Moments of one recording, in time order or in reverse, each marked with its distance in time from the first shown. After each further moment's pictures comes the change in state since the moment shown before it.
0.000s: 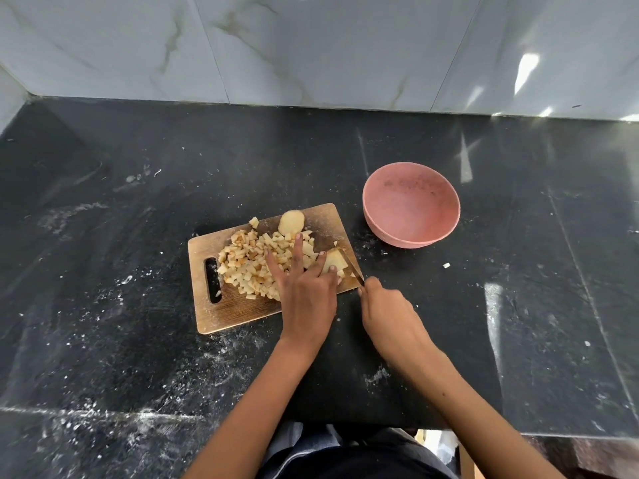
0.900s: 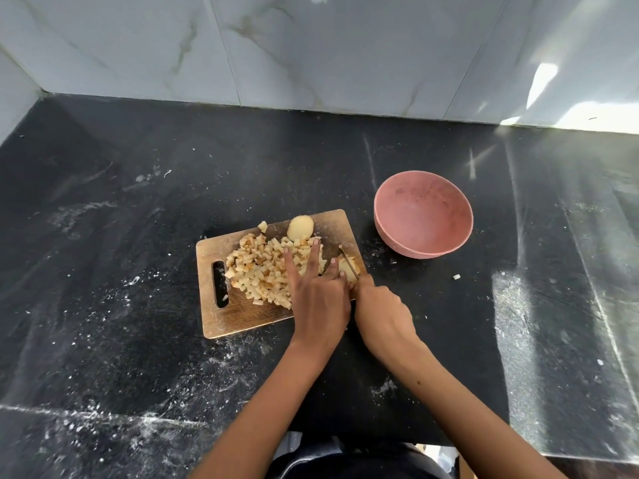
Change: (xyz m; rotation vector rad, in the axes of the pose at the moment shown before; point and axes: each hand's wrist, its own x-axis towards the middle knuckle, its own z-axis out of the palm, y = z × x) left_hand 0.008 0.005 0.002 0.087 -0.049 0.020; right_hand 0.021 -0.025 0.002 -0.130 -0.021 0.055
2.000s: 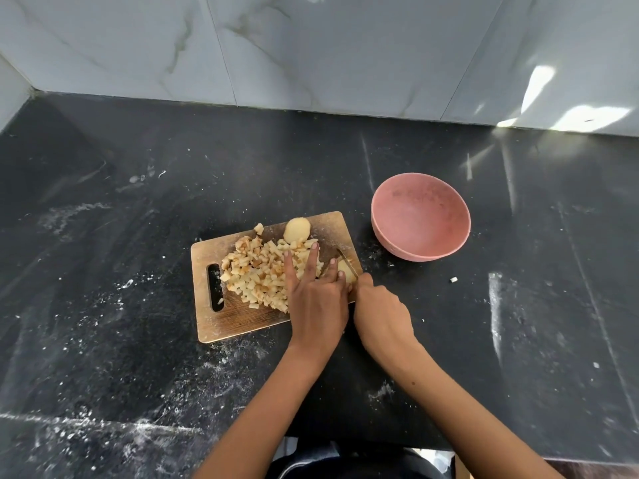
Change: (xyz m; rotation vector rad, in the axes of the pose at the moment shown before) left_hand 0.000 -0.002 0.010 -0.076 0.063 -0.002; right_hand 0.006 0.001 0.002 -0.041 0.005 -0.008
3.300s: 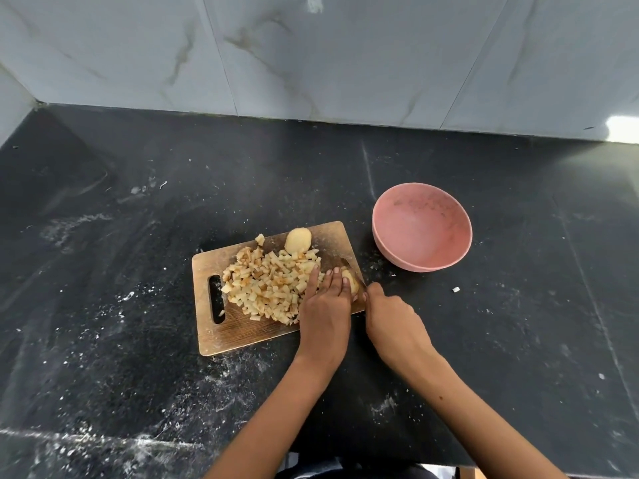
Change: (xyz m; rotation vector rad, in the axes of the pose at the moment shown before) left_hand -0.002 -0.003 0.030 0.132 -0.002 0.117; right_hand 0.002 0.017 -0.009 0.056 -0.033 -0.032
